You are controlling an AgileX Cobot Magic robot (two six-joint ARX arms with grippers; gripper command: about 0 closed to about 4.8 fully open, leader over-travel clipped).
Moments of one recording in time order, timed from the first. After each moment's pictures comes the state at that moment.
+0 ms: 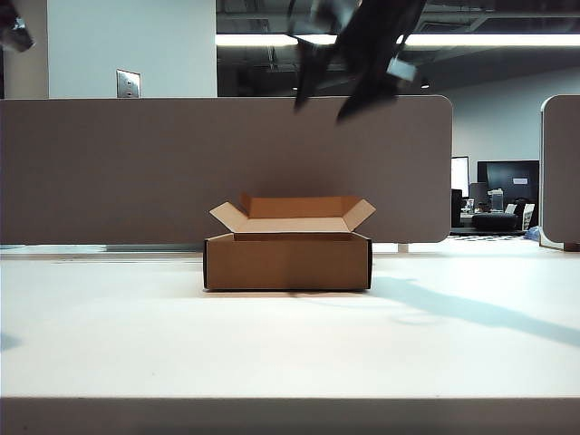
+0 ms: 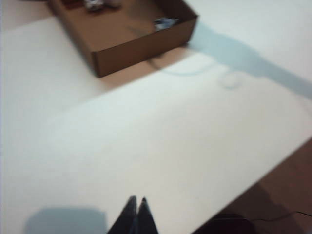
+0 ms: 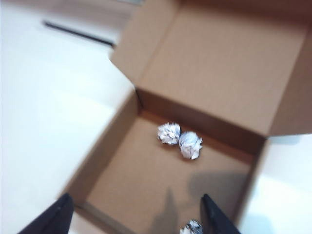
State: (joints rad) left arm -0.27 0.78 0.91 -0.78 0.31 0.10; right arm 0.43 1.83 1.72 -0.43 -0.07 0.10
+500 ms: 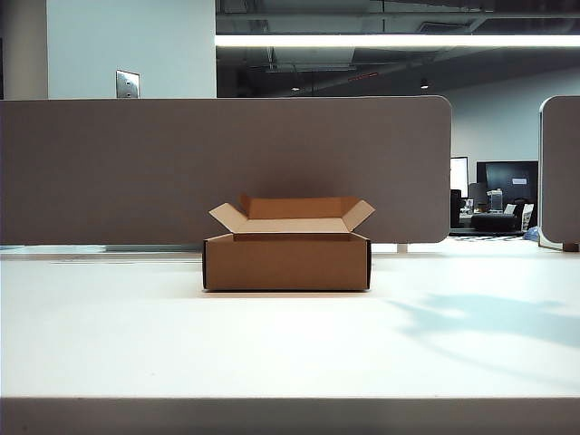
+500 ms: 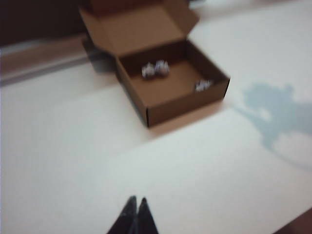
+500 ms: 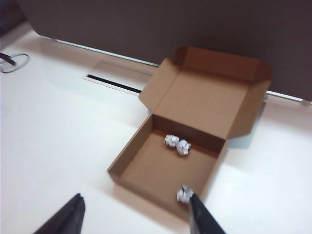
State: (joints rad) left arm -0.27 0.49 0.90 -0.77 0.18 0.10; right arm 0.42 1.28 1.61 -0.69 -0.07 0.07
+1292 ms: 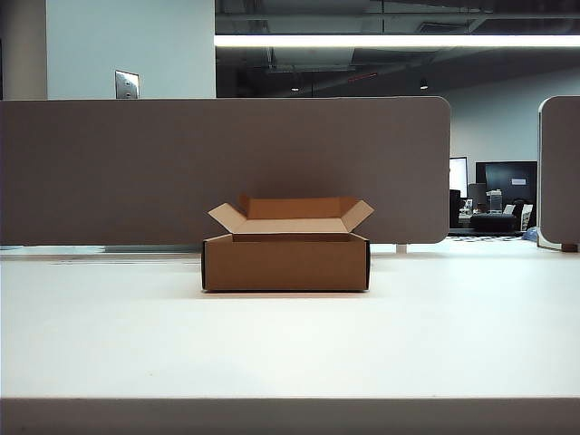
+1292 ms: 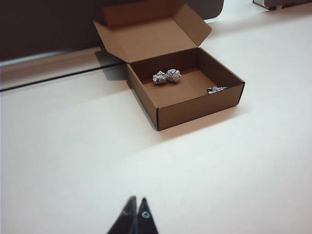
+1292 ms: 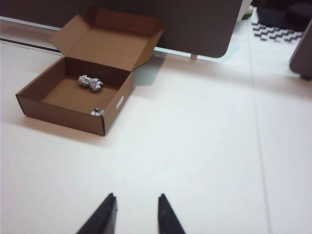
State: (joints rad) left arm -0.27 0.33 0.62 -0.57 0.13 0.07; right arm 0.42 0.38 0.86 -0.77 0.24 -0.02
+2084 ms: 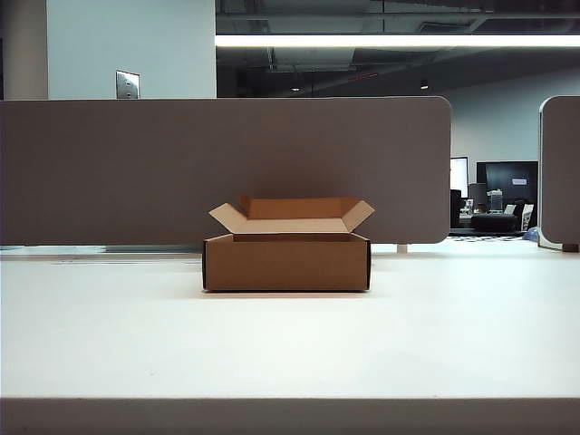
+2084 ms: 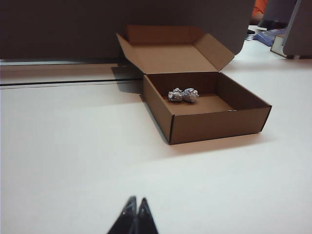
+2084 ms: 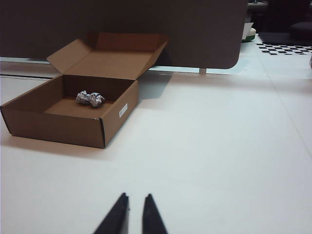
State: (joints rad) left arm -0.27 0.07 0.11 -0.10 0.07 -0.07; right arm 0.42 0.00 0.08 -0.12 0.25 0.01
